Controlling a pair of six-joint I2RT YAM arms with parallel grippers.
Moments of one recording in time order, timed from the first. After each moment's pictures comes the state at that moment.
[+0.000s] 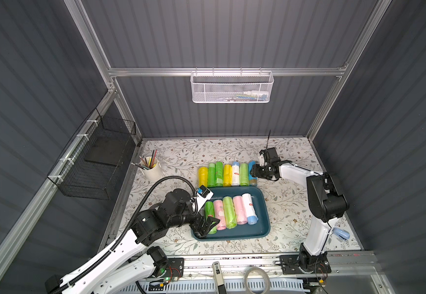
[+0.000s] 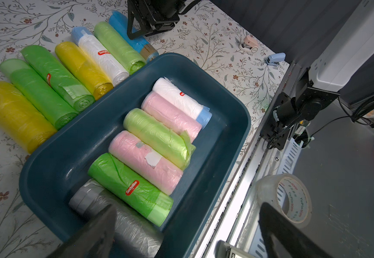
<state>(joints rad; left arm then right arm) -0.87 0.76 0.82 -0.72 0.24 -0.13 0.28 1.91 1.22 -0.30 -0.16 0.34</state>
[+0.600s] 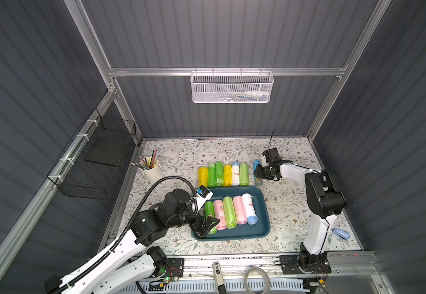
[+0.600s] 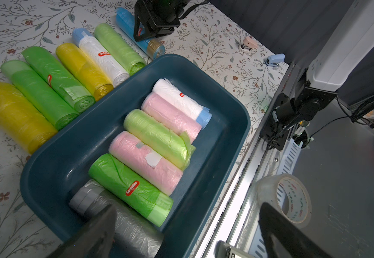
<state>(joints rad) -0.87 0.76 0.82 -0.72 0.24 -0.13 0.23 1.92 1.19 -0.29 -0.14 0.34</state>
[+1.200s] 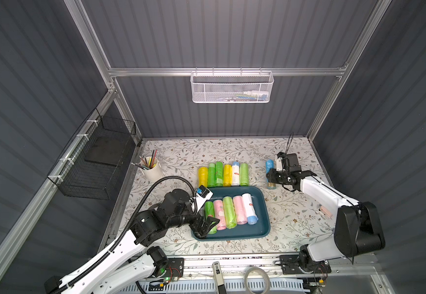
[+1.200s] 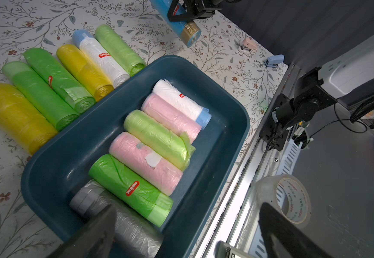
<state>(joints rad) -0.87 0.75 0.82 -0.72 0.24 -0.13 0.20 1.43 0.93 -0.38 -0.09 0.31</state>
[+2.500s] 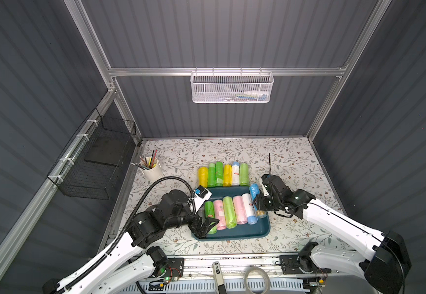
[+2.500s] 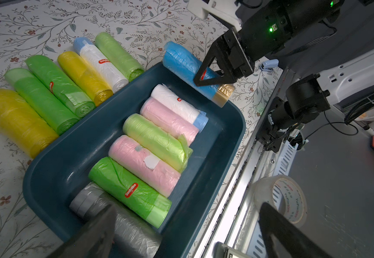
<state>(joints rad) -0.87 0.73 0.82 -0.72 0.25 -0.13 0.68 1.15 0.81 -0.67 0.02 0.60</state>
